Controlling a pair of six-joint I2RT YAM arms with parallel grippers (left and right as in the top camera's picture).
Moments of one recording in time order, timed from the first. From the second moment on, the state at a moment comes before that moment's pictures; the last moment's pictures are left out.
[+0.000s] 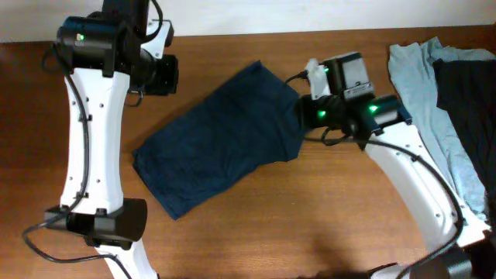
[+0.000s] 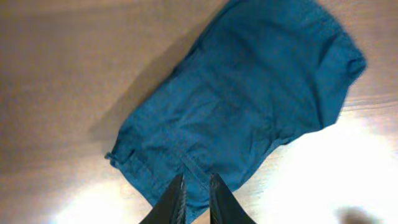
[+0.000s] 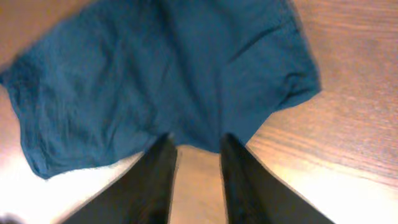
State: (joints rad) left arm -0.16 2.00 2.48 -1.68 0.08 -0.04; right arm 0.27 1.56 1.40 -0.78 -0.21 0.19
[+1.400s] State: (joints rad) left arm 0.00 1.94 1.58 -0.96 0.13 -0.13; right arm 0.24 1.74 1.40 -0.88 -0.15 0.26
